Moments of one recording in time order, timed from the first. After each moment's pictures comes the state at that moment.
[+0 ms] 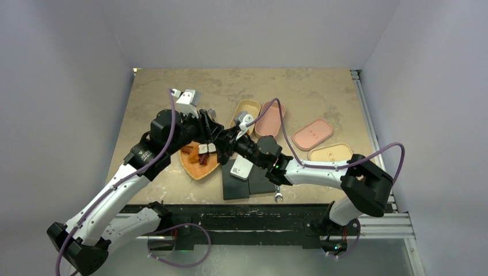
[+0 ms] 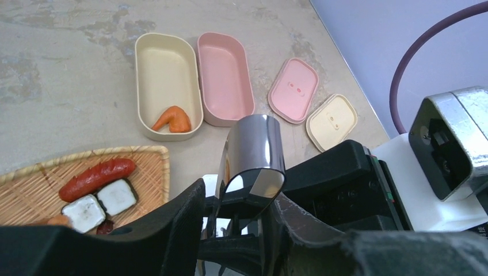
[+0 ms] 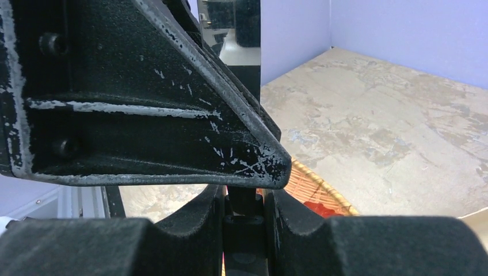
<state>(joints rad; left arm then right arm) -0.59 0.92 0.98 -0.36 0.05 -0.45 1.05 1.53 0.81 0.87 0.07 0.24</state>
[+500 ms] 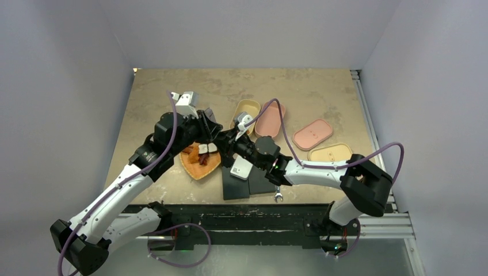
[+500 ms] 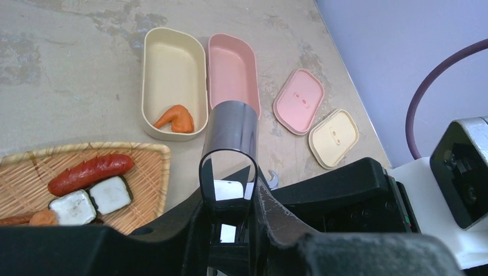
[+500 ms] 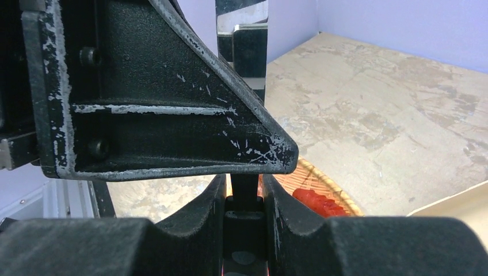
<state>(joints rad) -0.59 0.93 0.92 -0.28 0.01 -0.54 1.05 1.53 0.81 0.83 0.11 0.23</state>
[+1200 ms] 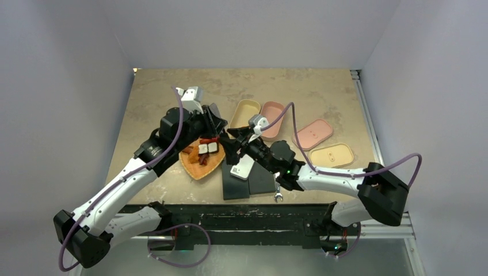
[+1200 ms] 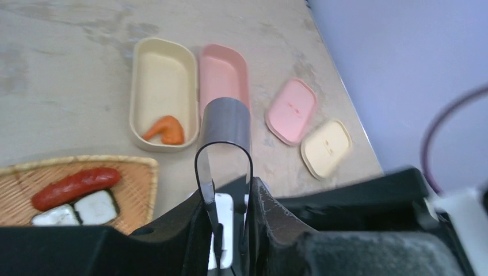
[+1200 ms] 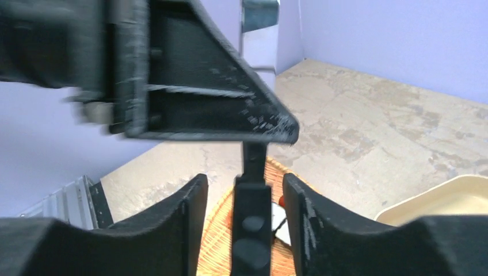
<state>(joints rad) -0.63 0.99 0.96 -0.25 0.00 -0.57 1.04 1.40 0.70 0.87 0.15 0.23</state>
